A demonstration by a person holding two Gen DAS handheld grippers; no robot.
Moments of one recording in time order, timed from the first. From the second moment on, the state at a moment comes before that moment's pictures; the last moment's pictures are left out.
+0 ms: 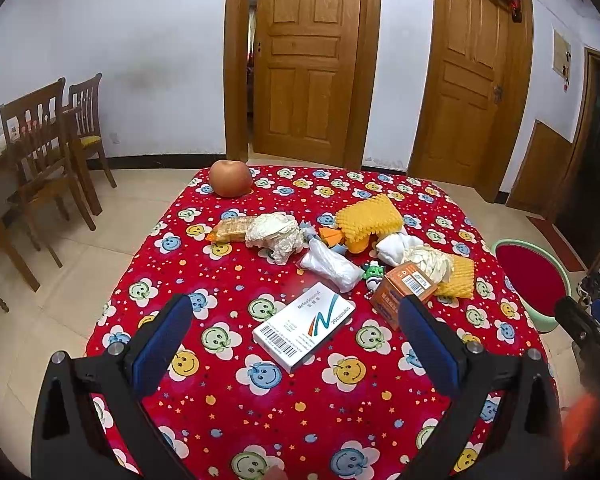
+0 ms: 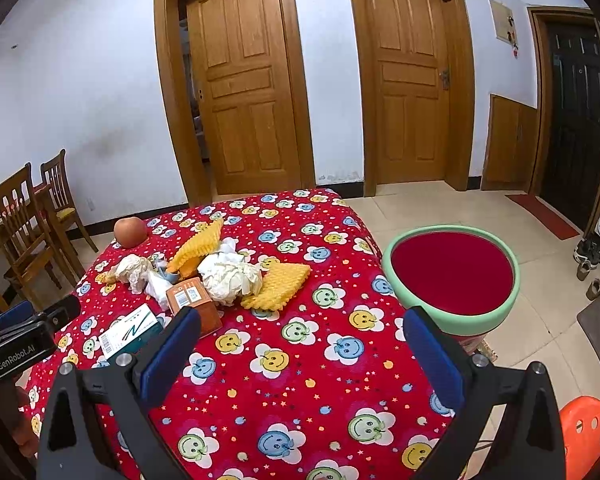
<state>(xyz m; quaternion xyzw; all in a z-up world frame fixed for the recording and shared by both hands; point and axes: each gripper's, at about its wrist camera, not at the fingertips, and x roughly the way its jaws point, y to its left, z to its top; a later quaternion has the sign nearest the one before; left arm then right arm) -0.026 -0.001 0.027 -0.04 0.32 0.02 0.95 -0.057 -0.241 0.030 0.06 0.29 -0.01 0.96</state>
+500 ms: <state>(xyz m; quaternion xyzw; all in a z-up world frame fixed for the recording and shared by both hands) -0.032 0.005 0.029 -0.04 0.31 0.02 0.95 -0.056 -0.239 0.034 0.06 0.28 -0.01 0.96</state>
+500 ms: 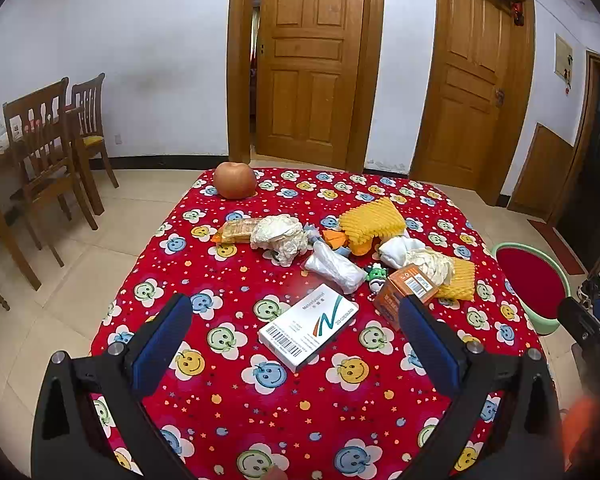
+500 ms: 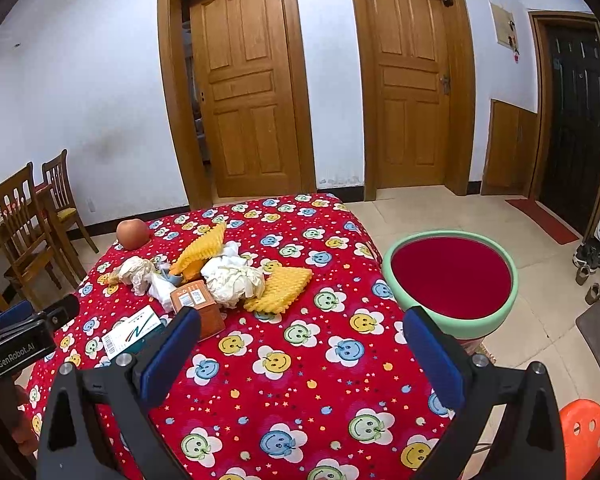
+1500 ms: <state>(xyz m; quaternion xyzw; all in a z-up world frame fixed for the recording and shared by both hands) -0.036 0.012 0.027 -0.05 0.32 0.03 0.95 -0.058 -0.238 0.033 0.06 0.28 -0.01 0.96</state>
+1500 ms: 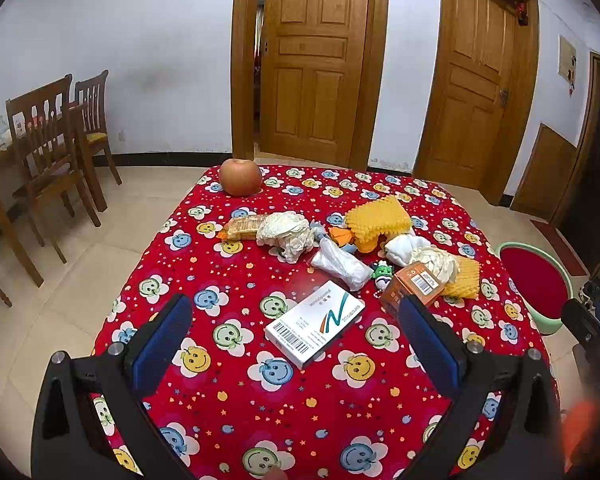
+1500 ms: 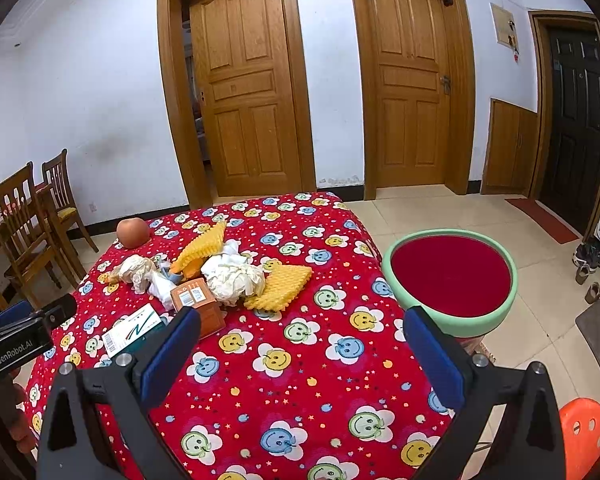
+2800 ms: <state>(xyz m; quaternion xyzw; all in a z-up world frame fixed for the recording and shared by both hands) 0.048 0.021 -0.055 0.02 0.44 -0.05 0.90 0.046 -0.240 -0.032 0.09 0.42 -0.05 0.90</state>
